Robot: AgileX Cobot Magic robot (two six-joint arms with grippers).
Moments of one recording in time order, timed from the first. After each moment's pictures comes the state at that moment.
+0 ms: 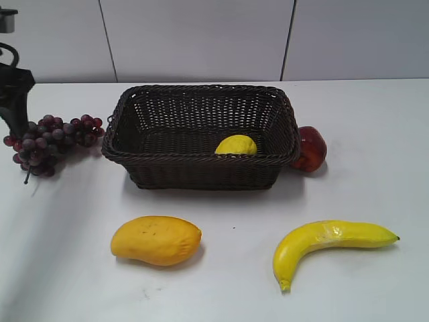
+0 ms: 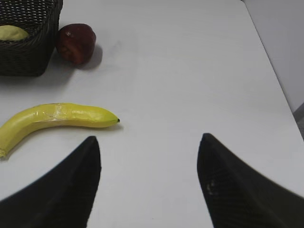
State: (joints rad) left arm -0.17 1.71 -1.41 -0.08 1.20 0.08; right arm 0.08 0.00 -0.50 -0.01 1.04 0.01
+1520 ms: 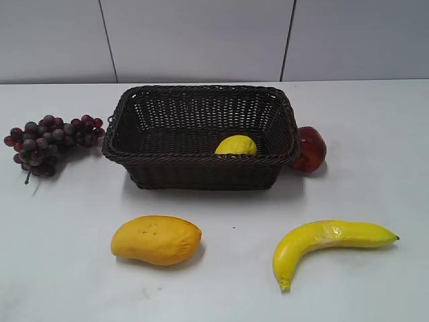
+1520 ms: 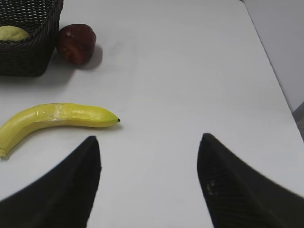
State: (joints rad) left arm -0.17 0.05 -0.51 -0.09 1.11 0.15; right arm 0.08 0.00 -0.50 -0.01 1.04 0.01
